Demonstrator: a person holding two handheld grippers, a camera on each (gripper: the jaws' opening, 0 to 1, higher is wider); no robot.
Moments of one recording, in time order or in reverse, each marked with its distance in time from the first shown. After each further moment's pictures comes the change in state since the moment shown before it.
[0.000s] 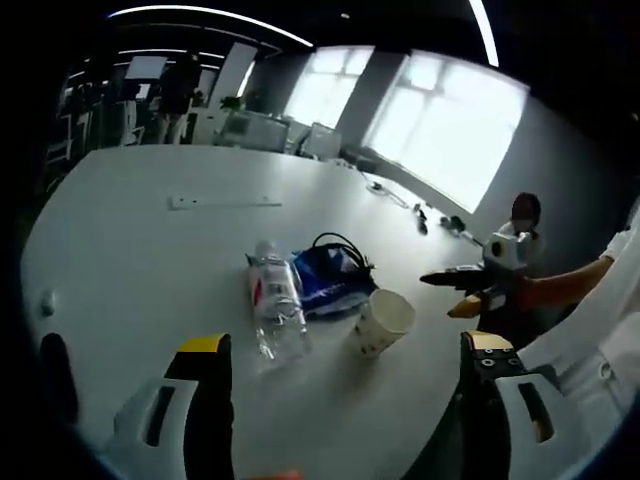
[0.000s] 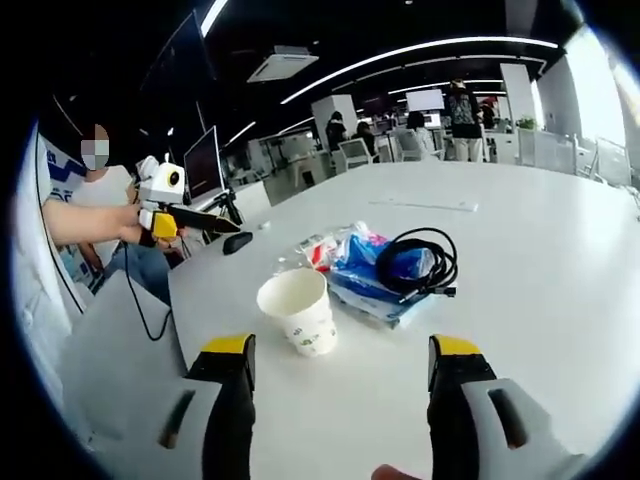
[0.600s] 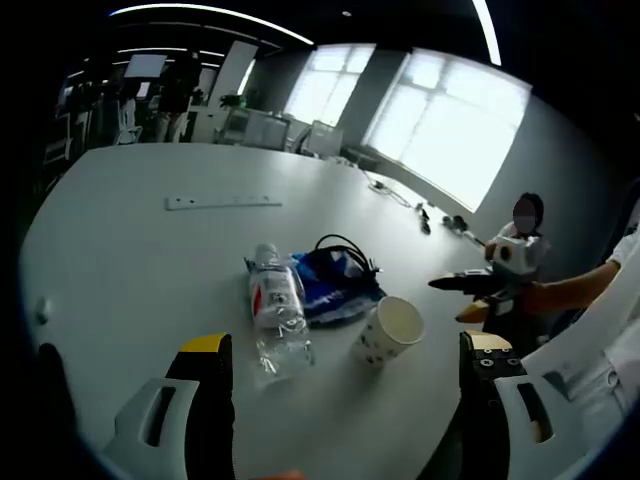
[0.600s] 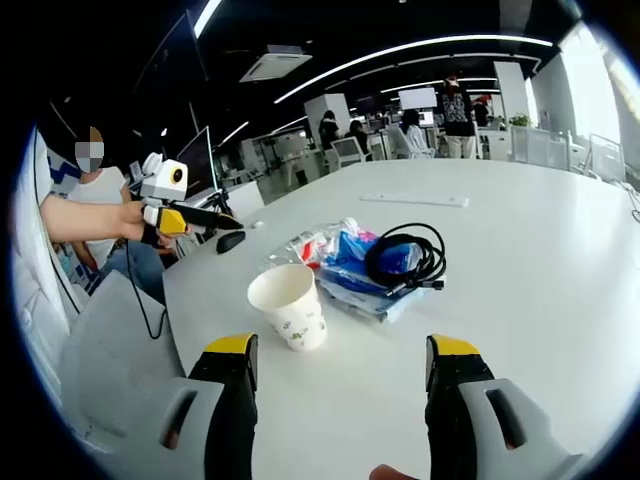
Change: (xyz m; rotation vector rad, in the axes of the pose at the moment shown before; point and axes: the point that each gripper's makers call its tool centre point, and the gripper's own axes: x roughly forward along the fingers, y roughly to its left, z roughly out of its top) left arm 0.020 0.008 0.007 -0.001 0.011 0.000; right arm -0.007 -0.010 -0.005 0.014 0.006 -0.029
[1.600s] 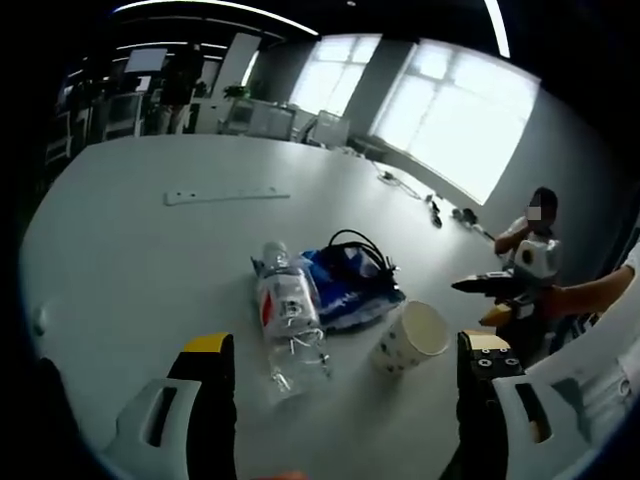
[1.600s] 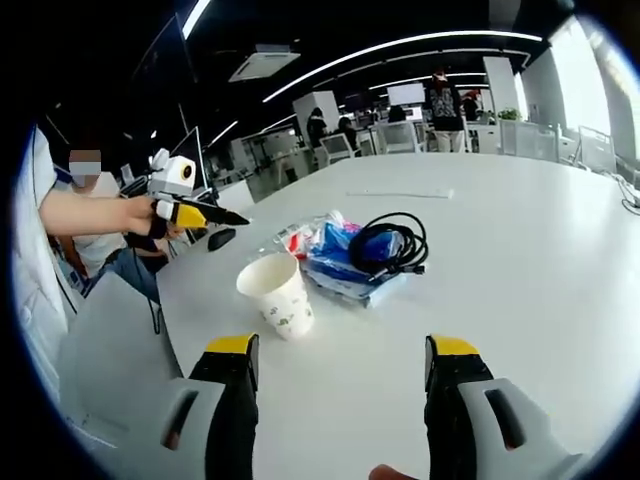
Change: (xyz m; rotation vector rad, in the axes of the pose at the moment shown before) left arm 0.025 0.014 0.004 -0.001 0.045 0.031; right arm -0.010 -0.011 -0.010 0.030 0.008 -0.035
